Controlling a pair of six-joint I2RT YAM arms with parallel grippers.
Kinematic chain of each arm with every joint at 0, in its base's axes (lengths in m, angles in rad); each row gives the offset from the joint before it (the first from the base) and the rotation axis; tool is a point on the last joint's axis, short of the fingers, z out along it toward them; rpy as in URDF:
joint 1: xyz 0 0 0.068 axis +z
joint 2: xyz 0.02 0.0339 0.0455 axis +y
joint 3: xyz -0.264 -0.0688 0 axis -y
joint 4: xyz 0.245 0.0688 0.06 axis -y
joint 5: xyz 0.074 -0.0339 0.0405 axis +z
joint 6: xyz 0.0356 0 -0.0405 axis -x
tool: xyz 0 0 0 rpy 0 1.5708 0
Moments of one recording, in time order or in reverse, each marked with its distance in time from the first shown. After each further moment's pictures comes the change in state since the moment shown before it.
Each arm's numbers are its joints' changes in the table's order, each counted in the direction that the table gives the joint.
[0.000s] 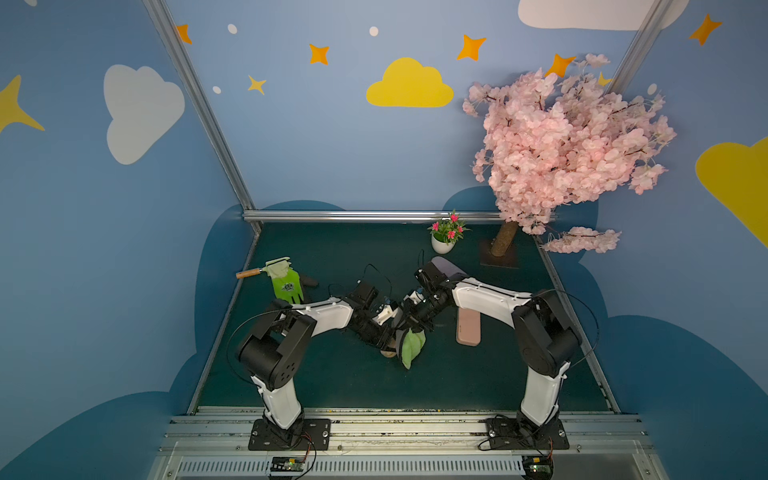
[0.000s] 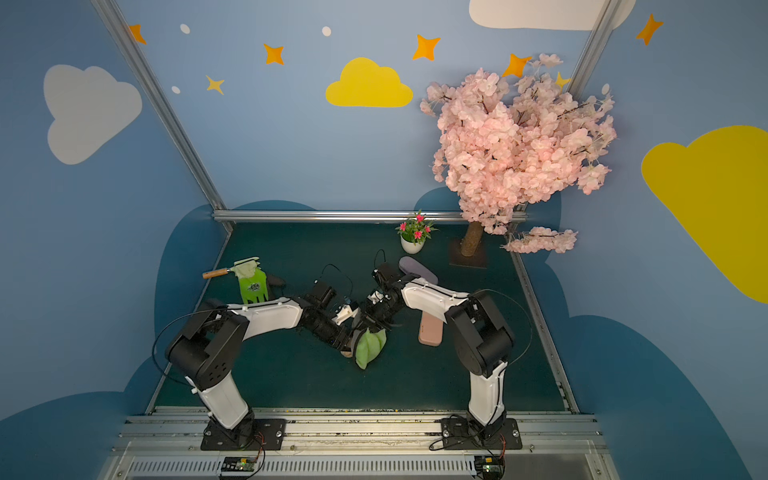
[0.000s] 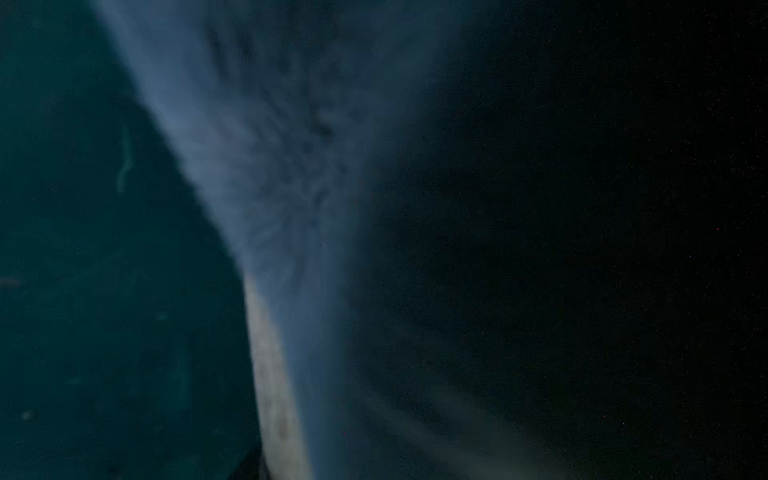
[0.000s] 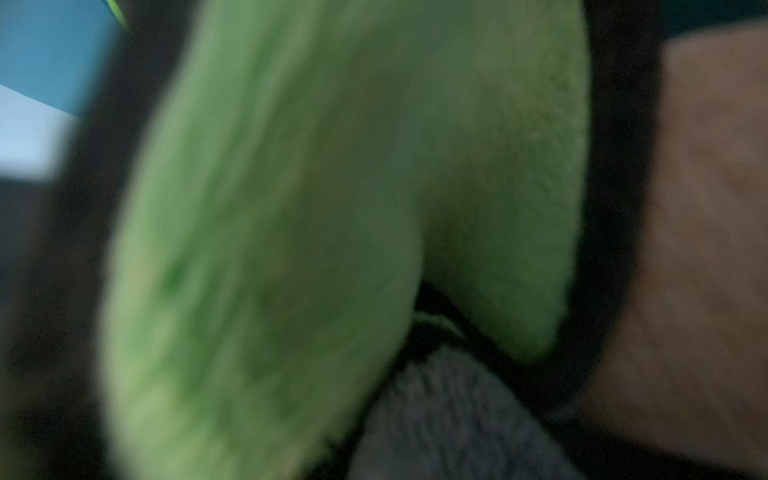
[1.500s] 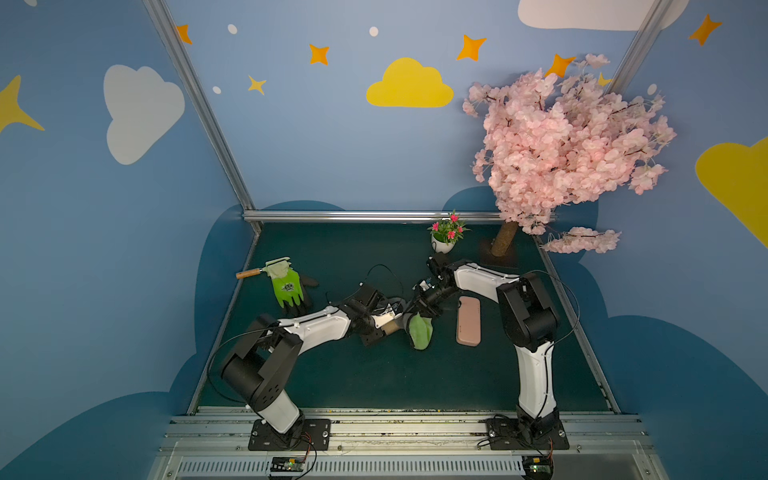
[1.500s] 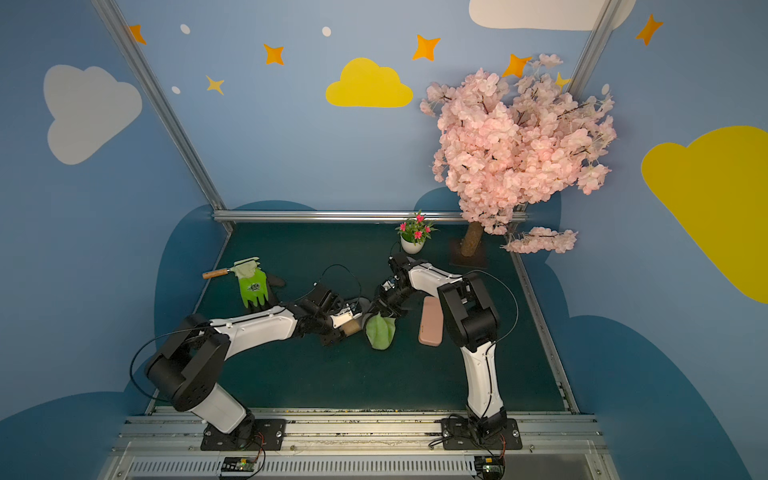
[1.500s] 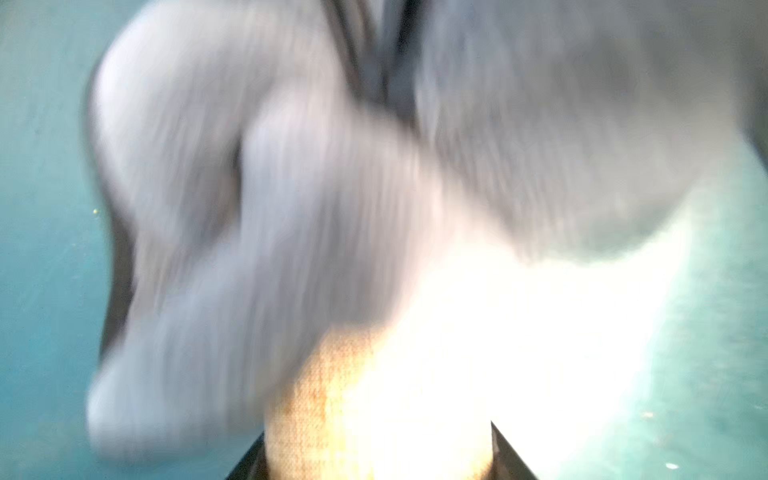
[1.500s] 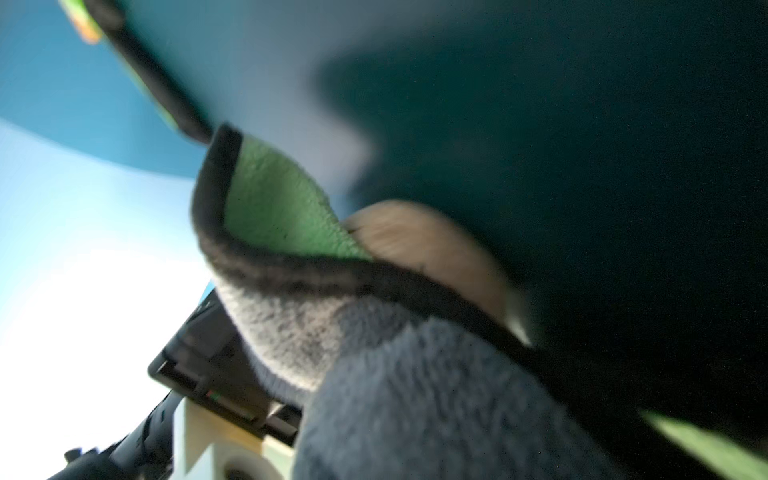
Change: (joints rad) left arm -0.076 -0.152 -0.062 0.098 0.619 -0.565; right arm -0.168 0.197 0.214 -0.187 -0.061 0.192
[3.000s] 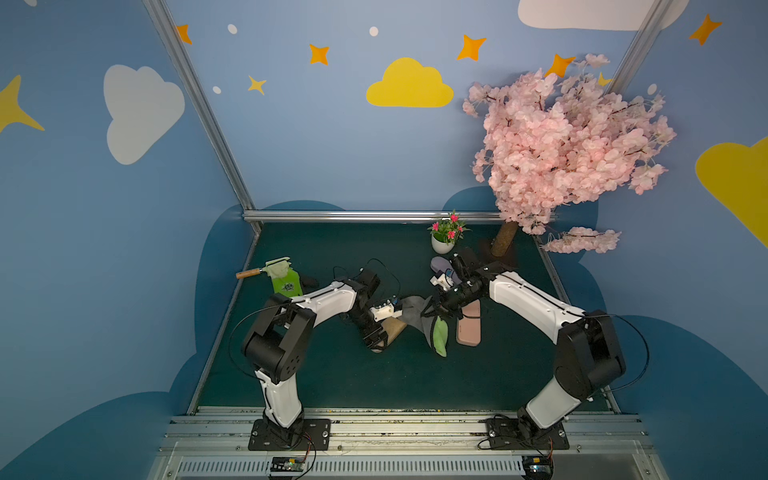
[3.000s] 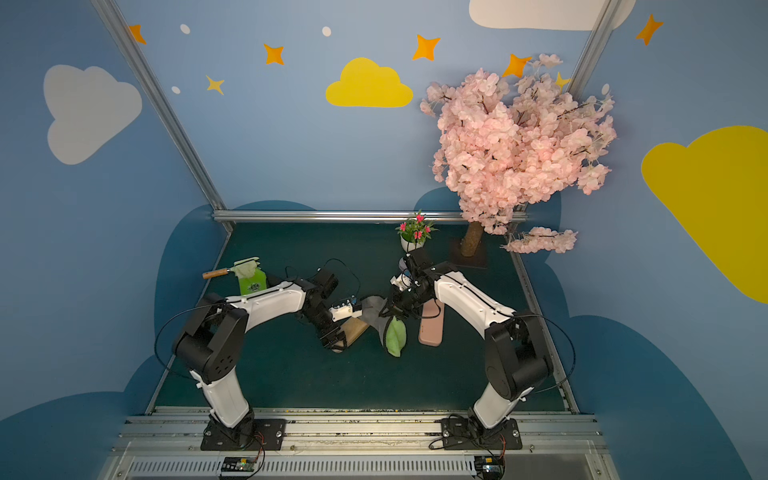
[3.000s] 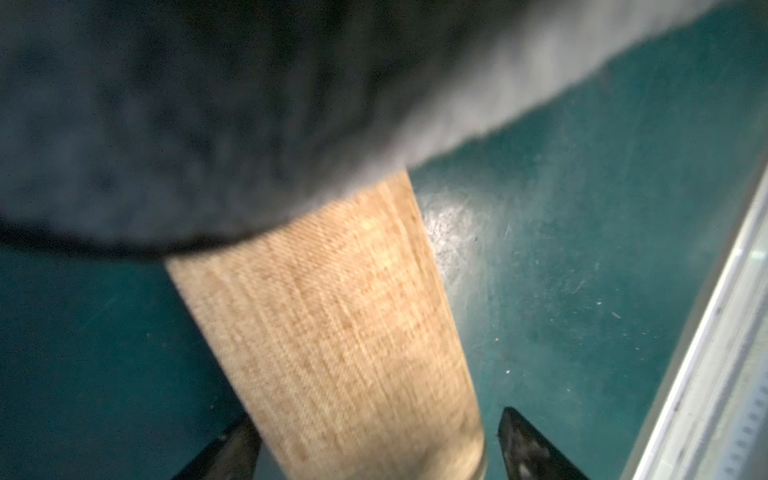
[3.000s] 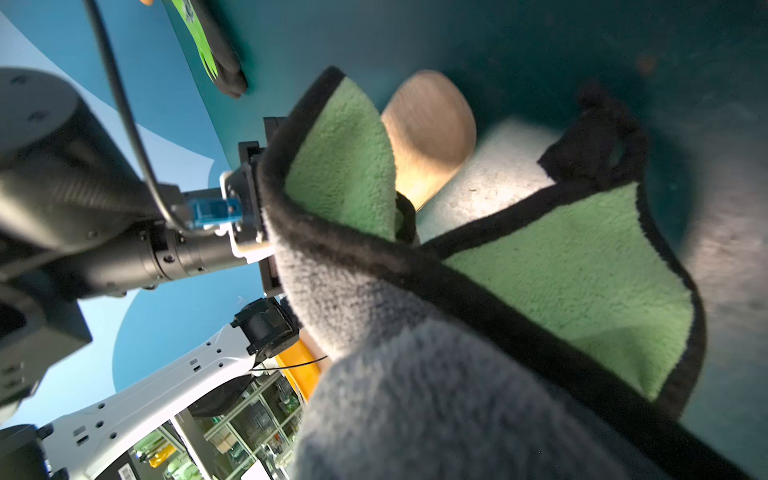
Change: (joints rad) left arm 0.083 0.172 0.235 -0.390 -0.261 -0.047; right arm 0.055 -0.455 -0.230 -0.013 -0.059 0.047
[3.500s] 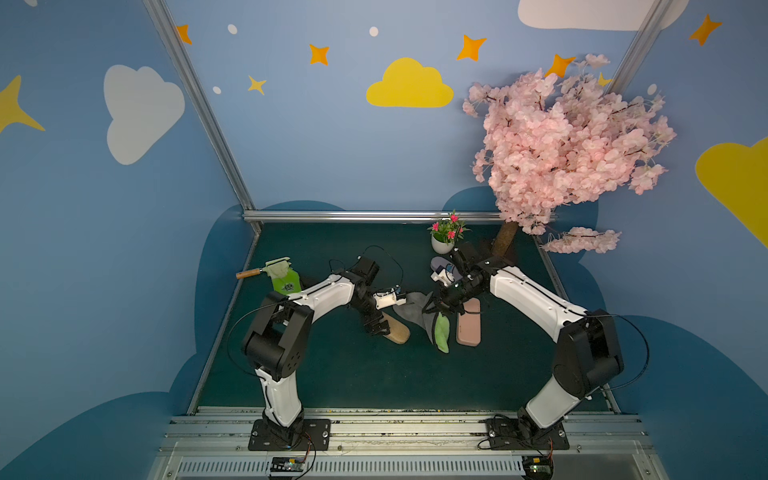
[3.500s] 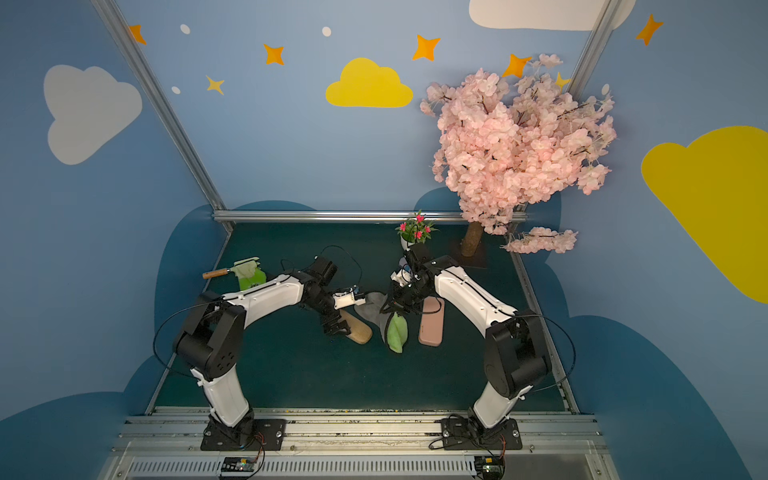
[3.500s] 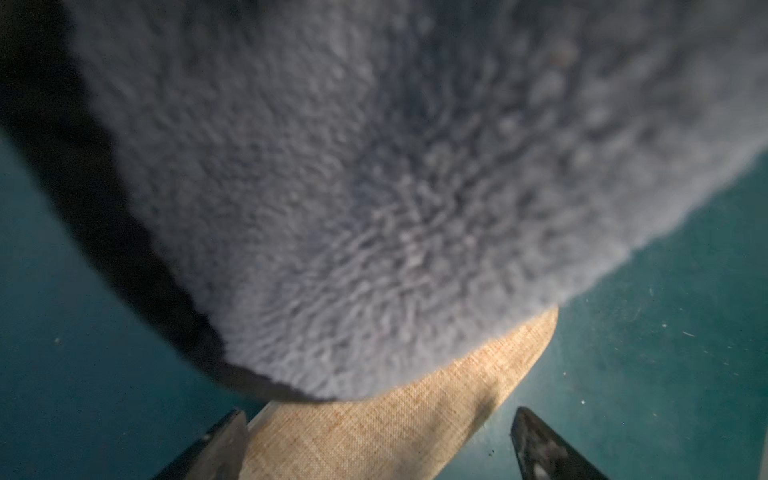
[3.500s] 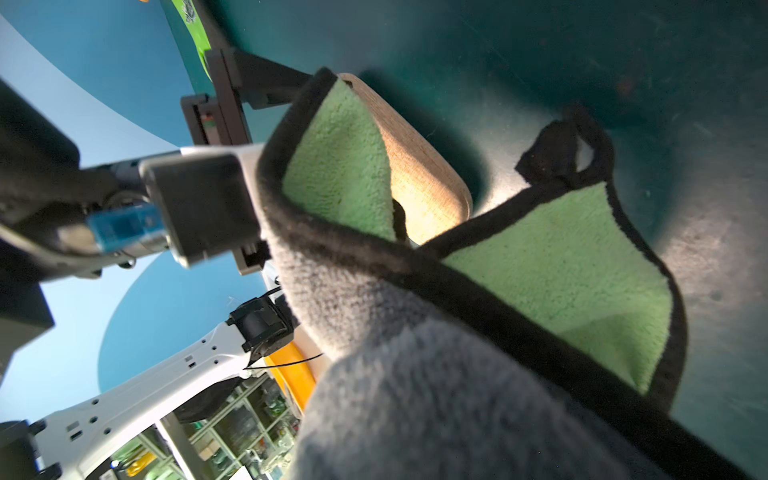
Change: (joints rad) left arm 0.065 0.081 0.171 0.002 -0.059 -0.232; right arm -0.037 -0.004 0.052 -0.067 -0.016 0.033
